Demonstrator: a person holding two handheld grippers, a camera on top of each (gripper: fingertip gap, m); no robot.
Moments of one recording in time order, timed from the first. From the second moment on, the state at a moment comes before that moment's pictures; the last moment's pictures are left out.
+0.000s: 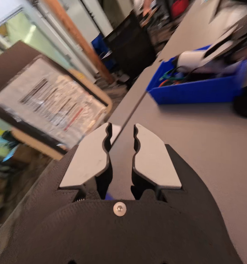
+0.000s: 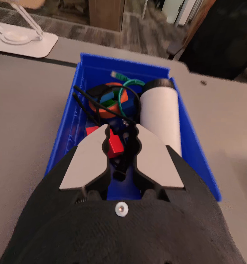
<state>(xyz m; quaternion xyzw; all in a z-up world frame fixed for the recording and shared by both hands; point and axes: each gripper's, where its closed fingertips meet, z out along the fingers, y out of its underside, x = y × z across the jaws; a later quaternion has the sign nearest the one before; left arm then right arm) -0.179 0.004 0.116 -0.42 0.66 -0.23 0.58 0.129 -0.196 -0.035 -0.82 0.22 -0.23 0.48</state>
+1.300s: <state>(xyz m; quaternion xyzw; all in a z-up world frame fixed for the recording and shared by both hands) -0.264 0.258 -0.054 -0.81 0.46 -0.25 0.25 -0.070 -0.198 0.054 -0.73 -0.06 -0.51 0.46</state>
